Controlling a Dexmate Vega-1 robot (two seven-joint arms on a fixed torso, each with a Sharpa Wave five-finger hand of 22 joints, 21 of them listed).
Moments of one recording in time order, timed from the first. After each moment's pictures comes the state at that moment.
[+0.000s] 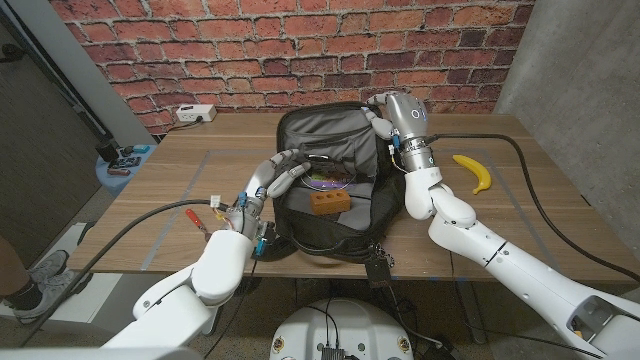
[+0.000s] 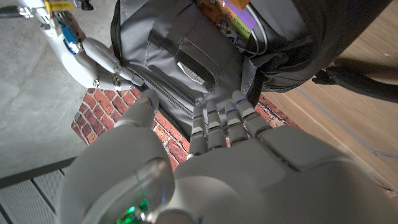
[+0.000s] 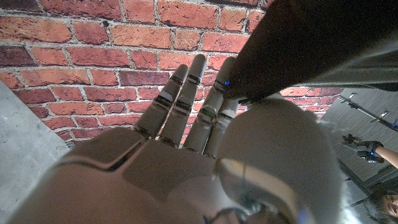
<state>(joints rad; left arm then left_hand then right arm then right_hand) 1.51 0.71 0.26 -2.42 0.03 0.35 0.49 0.70 0.08 0.57 -0.18 0.24 0.32 0.10 0.21 0.18 0.29 0.05 0.28 0.21 0.20 0.08 0.20 0.17 0.25 0.05 0.28 0.18 -0.82 -0.60 -0.65 -1.81 -0.77 -0.24 -0.71 1.05 0.06 0.34 -0.16 0.18 1.04 -0.14 0.36 0.21 1.00 -0.17 0.53 0.32 0.83 -0.10 0.34 0.38 0.67 -0.06 0.20 0.17</state>
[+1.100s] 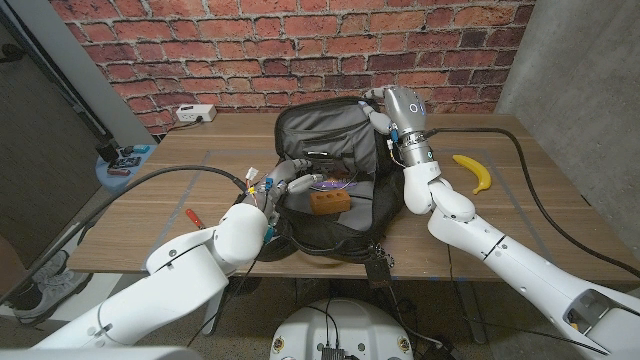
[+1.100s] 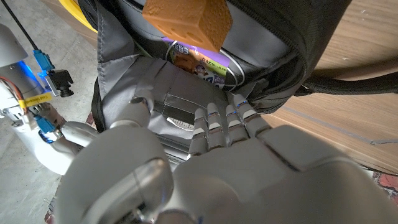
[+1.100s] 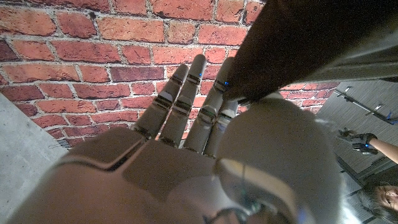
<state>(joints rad) 1.16 0.84 0.50 -2.60 -0.01 0.94 0.37 0.69 0.06 0.52 -0.16 0.24 0.28 0.11 0.19 0.18 0.25 0.06 0.26 0.23 0.14 0.11 0.19 0.18 0.19 0.07 0.24 0.18 -0.79 -0.59 -0.66 -1.79 -0.77 -0.20 -0.71 1.06 0.06 0.33 -0.16 0.18 1.04 -0.13 0.36 0.21 1.00 -0.17 0.53 0.32 0.83 -0.10 0.34 0.38 0.67 -0.06 0.20 0.17</state>
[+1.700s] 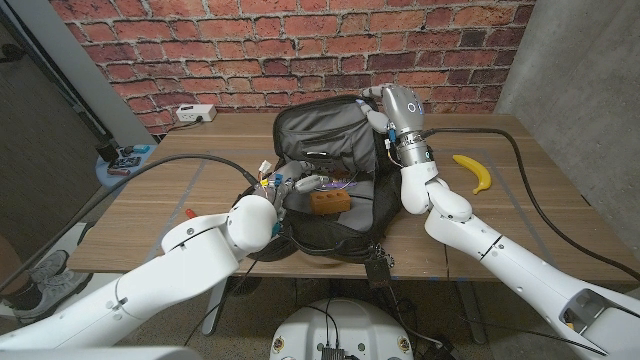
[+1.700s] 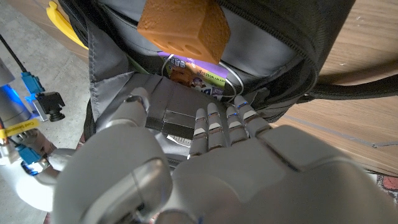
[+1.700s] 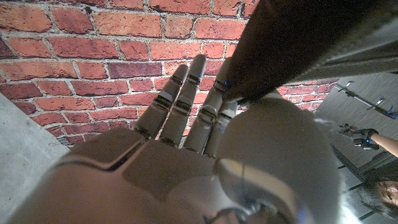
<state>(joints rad) 0.98 0.84 0.63 -2.59 -0.07 1.10 0.37 0.67 0.04 0.50 -0.15 0.24 0.27 0.13 0.19 0.18 0.24 0.07 0.26 0.24 0.13 0.12 0.19 0.18 0.18 0.08 0.22 0.18 -0.79 -0.57 -0.66 -1.80 -0.77 -0.20 -0.73 1.07 0.06 0.33 -0.16 0.18 1.04 -0.13 0.36 0.21 1.00 -0.17 0.52 0.32 0.83 -0.10 0.34 0.38 0.67 -0.06 0.20 0.17</state>
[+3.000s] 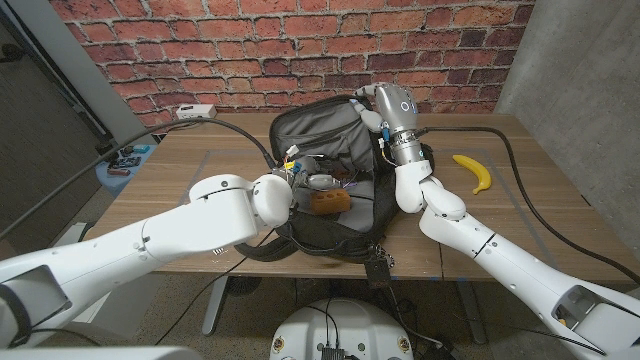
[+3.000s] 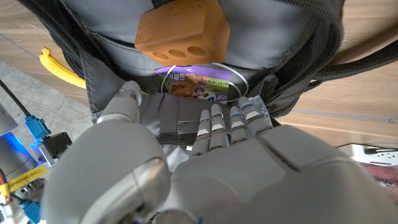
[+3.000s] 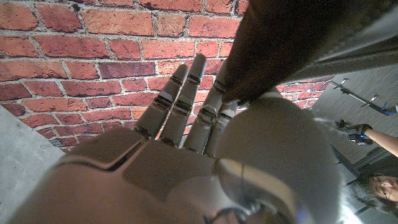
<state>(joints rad) 0.50 0.86 0.97 -2.58 -0.36 1.38 0.49 0.74 -0.02 0.47 -0.17 0.22 0.23 0.20 0.19 0.19 0.21 0.14 0.27 0.29 0.12 0.18 0.19 0.18 0.16 0.15 0.21 0.18 -0.77 -0.55 -0.69 -1.78 -0.78 -0.20 -0.72 1.08 0.06 0.32 -0.16 0.18 1.04 -0.13 0.36 0.21 1.00 -0.17 0.52 0.32 0.83 -0.11 0.33 0.39 0.67 -0.06 0.20 0.17</state>
